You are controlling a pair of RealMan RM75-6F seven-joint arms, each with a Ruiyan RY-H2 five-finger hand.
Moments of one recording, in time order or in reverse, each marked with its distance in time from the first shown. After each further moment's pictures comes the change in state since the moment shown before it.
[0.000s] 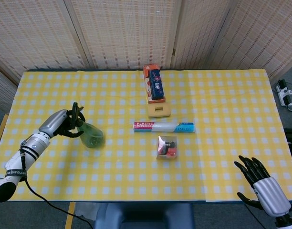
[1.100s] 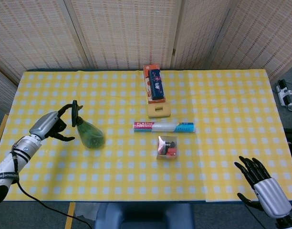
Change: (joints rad) left arm 0.053 0.005 0.047 0.065 0.097 0.049 0.003; right arm -0.007 0.003 -0.005 0.000 -0.016 0.028 0.000
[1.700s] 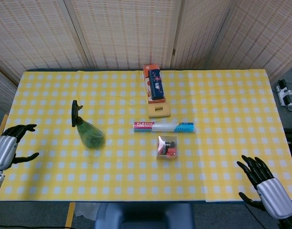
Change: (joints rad) left arm 0.415 -0.135 0.210 0.187 0.382 0.763 0.139; right arm -0.006 0.003 0.008 0.001 -0.005 0.028 0.009
